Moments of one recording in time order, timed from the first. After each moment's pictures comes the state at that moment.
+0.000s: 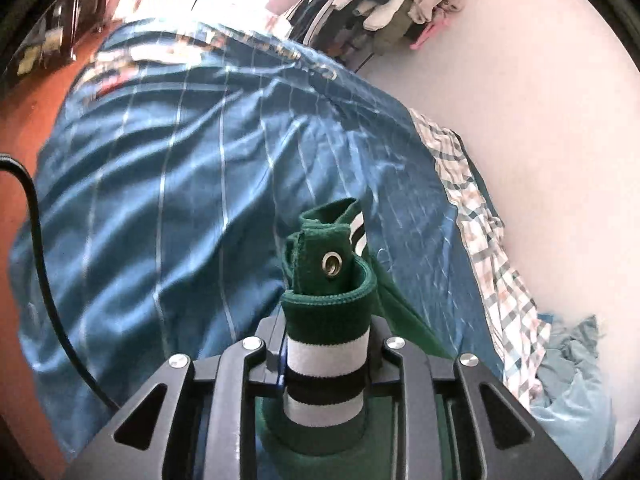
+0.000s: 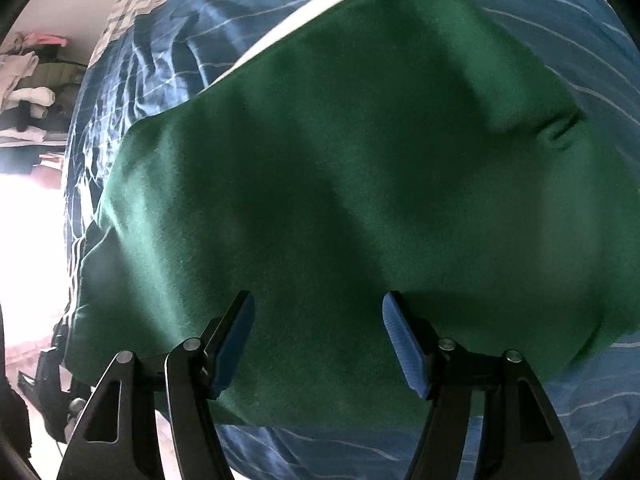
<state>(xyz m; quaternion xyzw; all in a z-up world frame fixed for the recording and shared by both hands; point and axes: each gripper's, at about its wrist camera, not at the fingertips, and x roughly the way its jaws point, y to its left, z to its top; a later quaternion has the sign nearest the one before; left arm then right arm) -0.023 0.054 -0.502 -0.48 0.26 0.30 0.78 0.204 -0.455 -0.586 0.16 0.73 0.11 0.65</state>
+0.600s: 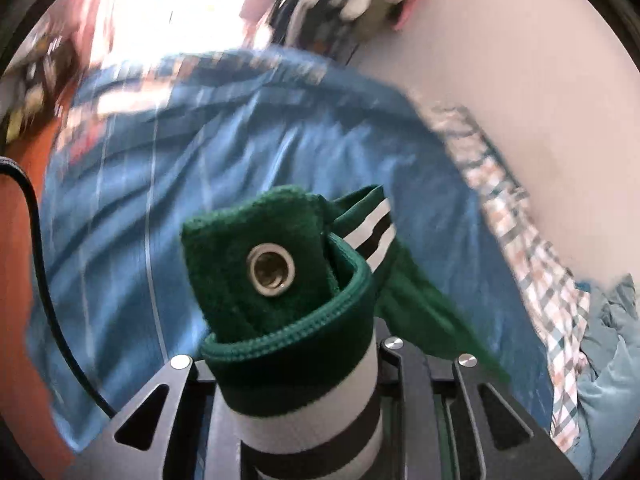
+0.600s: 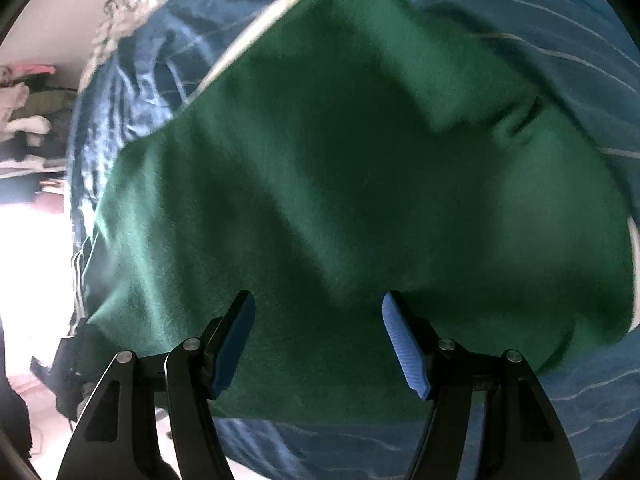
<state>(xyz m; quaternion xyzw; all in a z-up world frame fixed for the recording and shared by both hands) 0.011 0.071 -0.459 -0.36 0.31 0.32 0.82 0.195 -0.478 -0.583 0.21 0.73 0.09 0.65</state>
